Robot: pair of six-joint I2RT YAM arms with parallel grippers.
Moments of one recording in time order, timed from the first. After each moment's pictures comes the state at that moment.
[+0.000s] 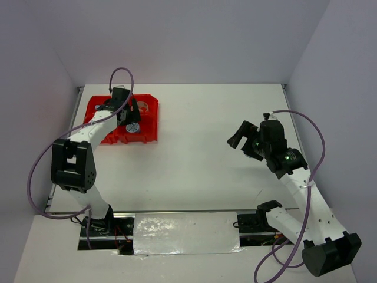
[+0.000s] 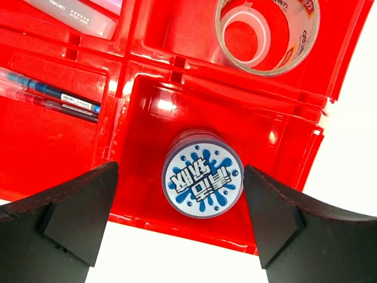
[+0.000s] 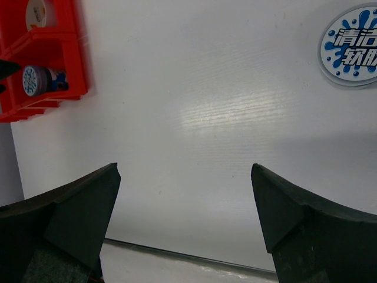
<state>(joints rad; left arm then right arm) -0.13 1.71 1.30 -0.45 -0.27 -0.38 0.27 0.86 0.88 -0.67 -0.04 0.69</state>
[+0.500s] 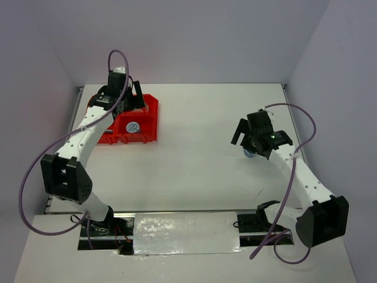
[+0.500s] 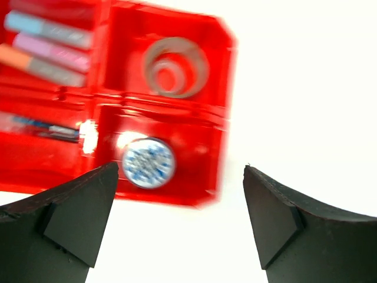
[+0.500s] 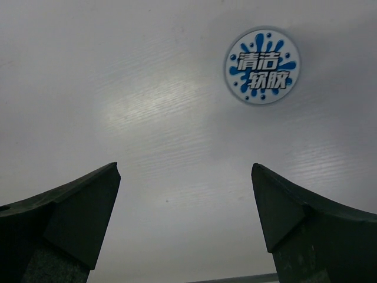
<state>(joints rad) -0.20 1.61 1.50 -0.60 -0.23 -0.37 0.27 1.13 0.95 -0.73 0.20 0.62</state>
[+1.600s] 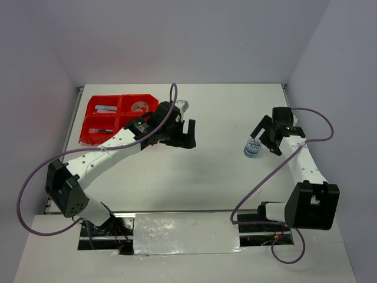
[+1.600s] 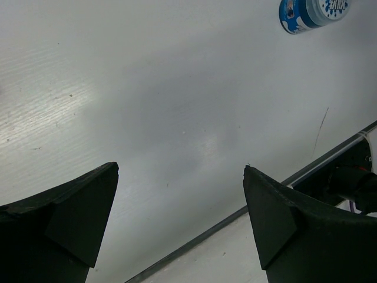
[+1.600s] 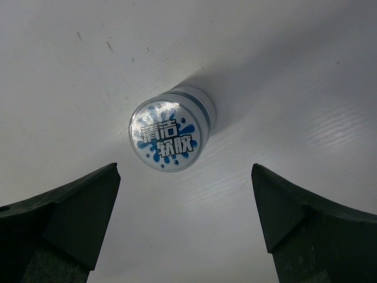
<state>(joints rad) -0.74 1.49 1.37 -0.66 0.04 -0.51 -0.09 1.26 0.96 -0.67 0.12 0.58</state>
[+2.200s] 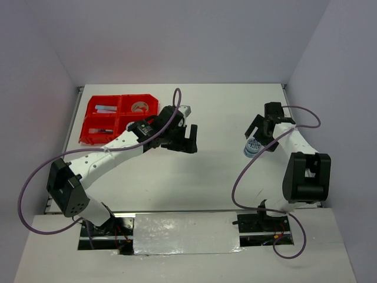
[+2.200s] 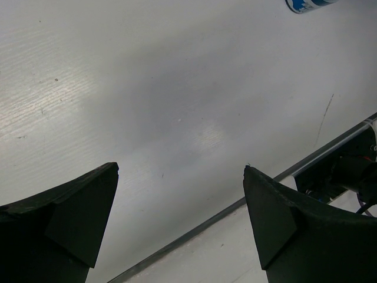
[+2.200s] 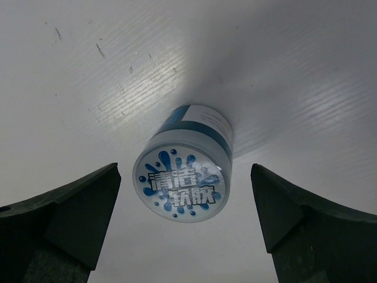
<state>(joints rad) -0.77 1.52 1.36 -0.67 0.03 -0.53 -0.07 1.51 1.04 -0.62 0.08 0.56</state>
